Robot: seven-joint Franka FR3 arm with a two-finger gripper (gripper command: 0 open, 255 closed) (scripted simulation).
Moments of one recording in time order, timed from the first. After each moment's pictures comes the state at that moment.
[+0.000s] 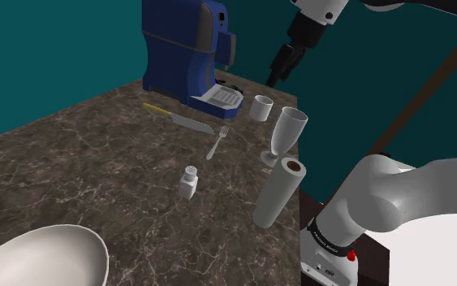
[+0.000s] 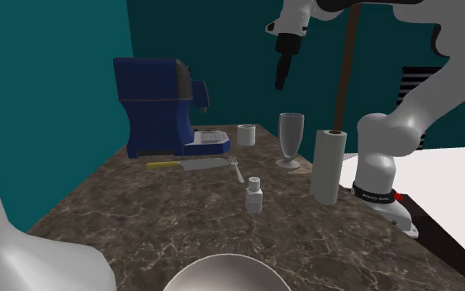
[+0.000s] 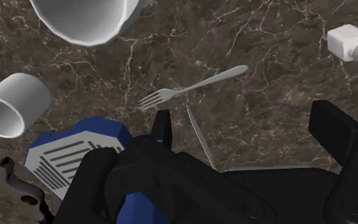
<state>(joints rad) 0.02 -0.78 0.03 -2.30 0.01 1.69 -0.04</state>
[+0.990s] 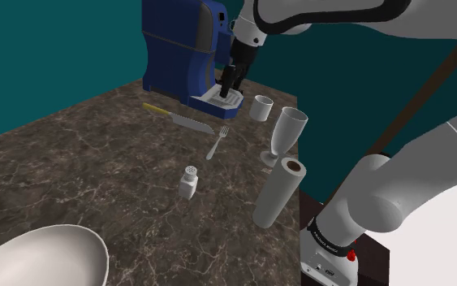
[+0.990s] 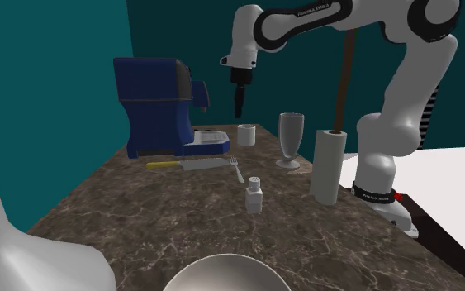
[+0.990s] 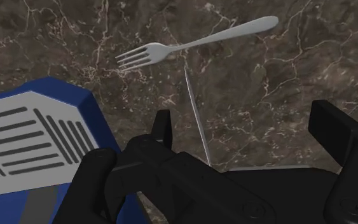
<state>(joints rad) 0.04 -0.31 0.00 -2.17 -0.01 1.95 -0.17</state>
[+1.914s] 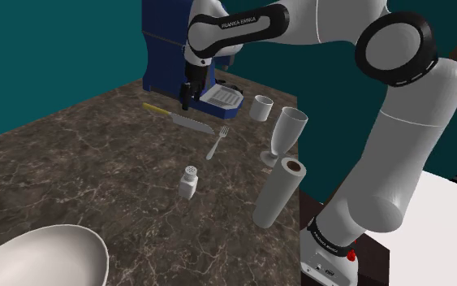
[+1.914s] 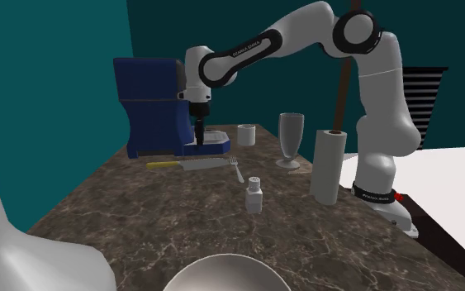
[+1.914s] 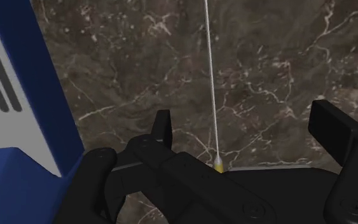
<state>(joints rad) 0.05 0.24 0.01 -1.78 -0.01 2.03 -0.27</state>
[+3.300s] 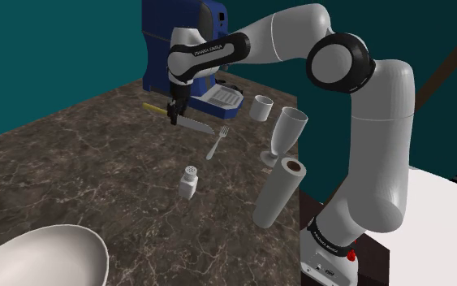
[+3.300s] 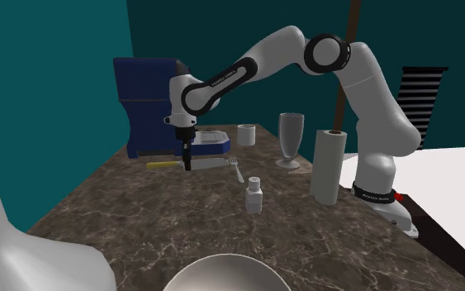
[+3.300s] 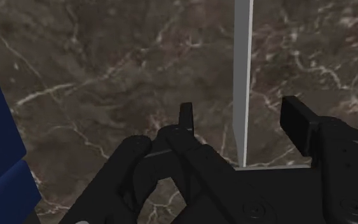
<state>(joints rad) 0.05 0.52 0.01 -1.60 -0.02 2.10 -0.31</state>
